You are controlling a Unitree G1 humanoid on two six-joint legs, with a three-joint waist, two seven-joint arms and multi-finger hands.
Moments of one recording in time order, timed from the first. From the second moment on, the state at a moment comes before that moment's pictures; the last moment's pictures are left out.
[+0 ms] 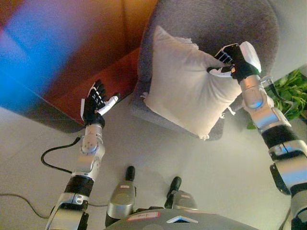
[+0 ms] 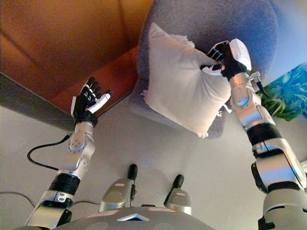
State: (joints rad) left arm -0.16 0.36 -0.14 0.35 -0.45 -0.20 0.23; right arm -0.86 -0.72 0.47 0.89 -0.11 -0.09 -0.21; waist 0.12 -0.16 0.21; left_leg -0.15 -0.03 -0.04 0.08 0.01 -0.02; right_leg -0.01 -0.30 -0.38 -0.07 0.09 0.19
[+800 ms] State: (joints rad) left arm -0.08 0.43 -0.20 0.38 -0.54 -0.21 0.13; right arm -1.12 -0.78 0.37 0.96 0.07 -0.09 -0.31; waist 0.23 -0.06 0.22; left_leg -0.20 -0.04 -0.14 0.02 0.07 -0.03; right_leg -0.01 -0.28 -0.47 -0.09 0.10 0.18
